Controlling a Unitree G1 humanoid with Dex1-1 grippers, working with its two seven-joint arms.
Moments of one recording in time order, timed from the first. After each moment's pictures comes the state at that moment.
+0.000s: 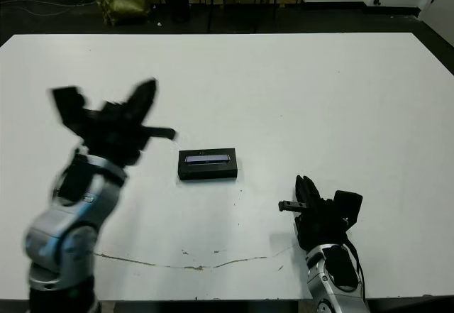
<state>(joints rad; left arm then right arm) -0.22 0.04 0.13 -0.60 -0.37 0.58 -0.01 0.24 -0.04 -0.05 -0.32 0.25 0.25 0.07</state>
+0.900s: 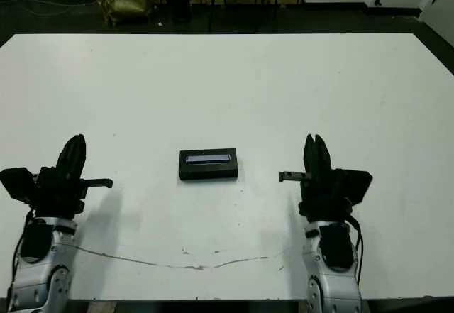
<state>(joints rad) 0.06 0.08 0.19 -0.03 -0.23 -0.19 -0.17 0.09 -0.02 -0.01 -0.27 0.03 -0.02 -0.02</state>
